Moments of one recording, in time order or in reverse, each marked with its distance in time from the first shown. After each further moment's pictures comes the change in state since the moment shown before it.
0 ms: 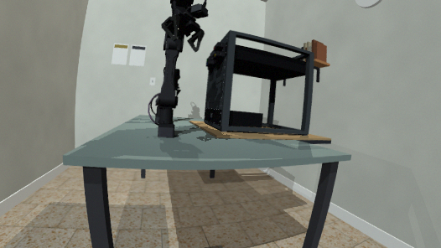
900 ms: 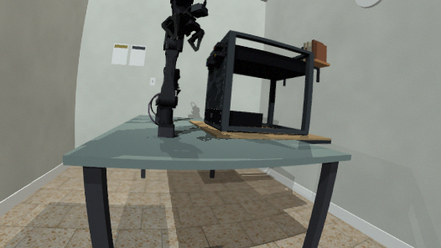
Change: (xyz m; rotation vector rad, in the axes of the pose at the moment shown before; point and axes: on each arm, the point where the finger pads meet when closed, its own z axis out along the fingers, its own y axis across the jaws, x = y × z) left arm 0.000 0.000 0.000 0.000 0.000 0.000; right arm -0.002 -0.002 0.000 0.007 -0.009 0.003
